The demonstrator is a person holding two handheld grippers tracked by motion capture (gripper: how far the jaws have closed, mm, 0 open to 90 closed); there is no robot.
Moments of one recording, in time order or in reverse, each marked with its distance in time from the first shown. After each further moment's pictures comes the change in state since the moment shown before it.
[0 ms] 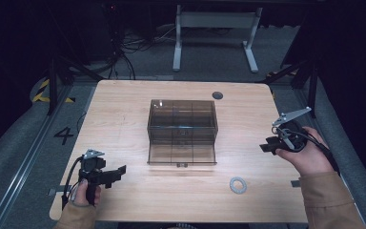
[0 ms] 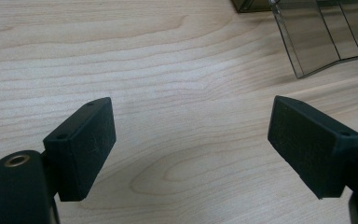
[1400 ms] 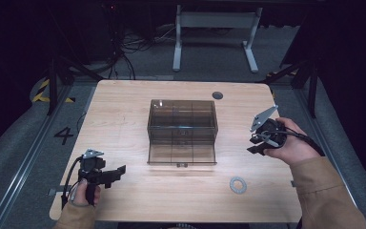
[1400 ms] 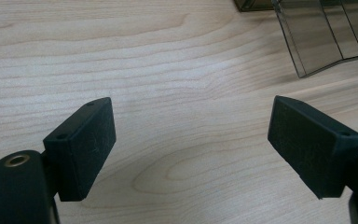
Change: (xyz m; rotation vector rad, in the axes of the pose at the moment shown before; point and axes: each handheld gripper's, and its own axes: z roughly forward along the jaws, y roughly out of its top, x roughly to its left) left arm 0.002 0.000 0.000 0.006 -0.006 -0.007; right arm 0.016 0.035 0.027 0.119 0.103 -0.401
